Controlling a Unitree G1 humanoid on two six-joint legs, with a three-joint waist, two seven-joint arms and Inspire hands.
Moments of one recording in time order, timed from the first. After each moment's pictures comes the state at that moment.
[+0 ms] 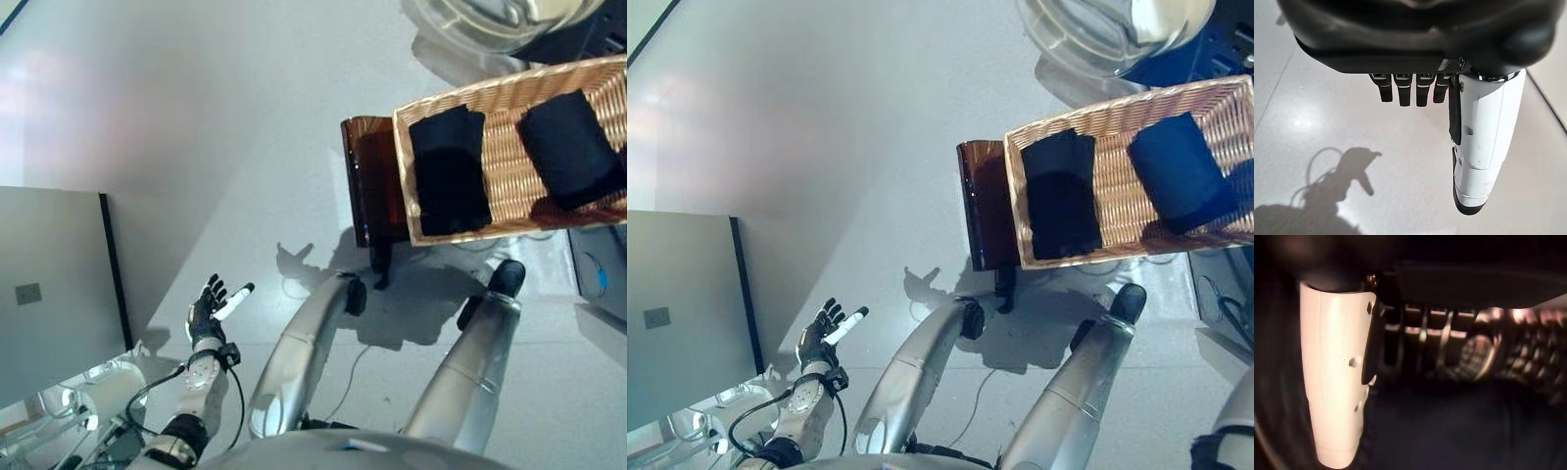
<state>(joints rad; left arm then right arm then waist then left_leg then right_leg) -0.04 0.19 -0.25 0.85 -0.61 -0.42 0.27 -1.38 -1.12 0.39 1.57 0.36 -0.09 -0.71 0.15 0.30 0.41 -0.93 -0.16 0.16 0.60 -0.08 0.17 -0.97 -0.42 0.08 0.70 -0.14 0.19</state>
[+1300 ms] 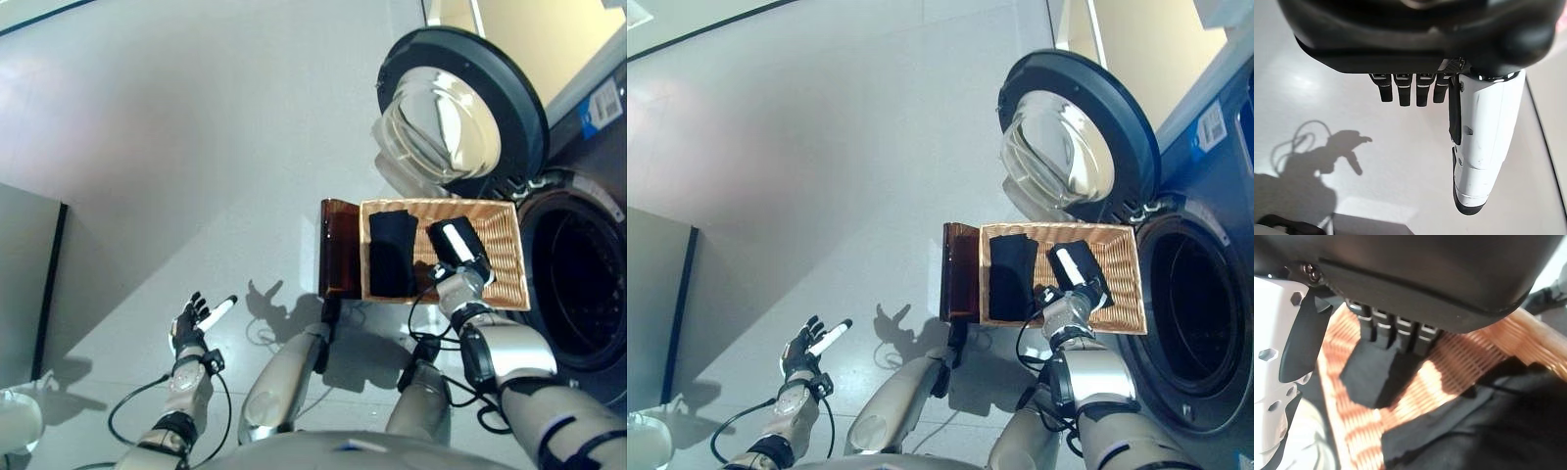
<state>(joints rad) -0.08 0.20 -0.14 1.04 -0.57 -0.35 0.24 -0.71 -0.31 -0.06 1.43 0.94 -0.24 -0.32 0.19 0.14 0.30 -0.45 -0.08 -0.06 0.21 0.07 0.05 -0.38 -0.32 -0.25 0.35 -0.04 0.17</state>
